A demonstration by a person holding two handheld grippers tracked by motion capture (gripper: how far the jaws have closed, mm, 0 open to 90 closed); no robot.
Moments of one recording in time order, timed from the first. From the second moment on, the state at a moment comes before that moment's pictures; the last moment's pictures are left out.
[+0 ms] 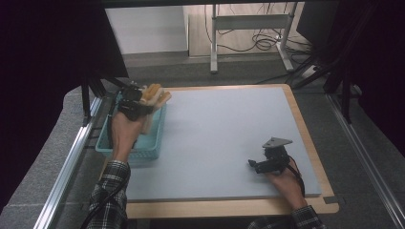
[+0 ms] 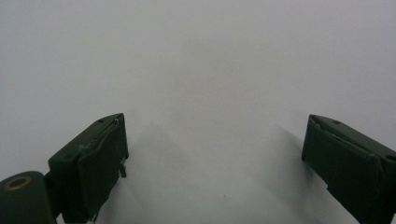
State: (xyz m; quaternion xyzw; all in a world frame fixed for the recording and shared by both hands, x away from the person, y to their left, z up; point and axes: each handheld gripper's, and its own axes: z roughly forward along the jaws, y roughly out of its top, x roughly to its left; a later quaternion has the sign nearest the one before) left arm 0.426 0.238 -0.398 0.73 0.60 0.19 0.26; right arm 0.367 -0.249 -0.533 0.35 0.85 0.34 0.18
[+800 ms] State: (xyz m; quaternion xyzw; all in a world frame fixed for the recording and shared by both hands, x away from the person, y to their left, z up) left arm 0.478 0.242 -0.496 0.73 0.65 0.14 0.16; right arm 0.367 -0.249 -0.533 0.36 0.85 0.34 0.18
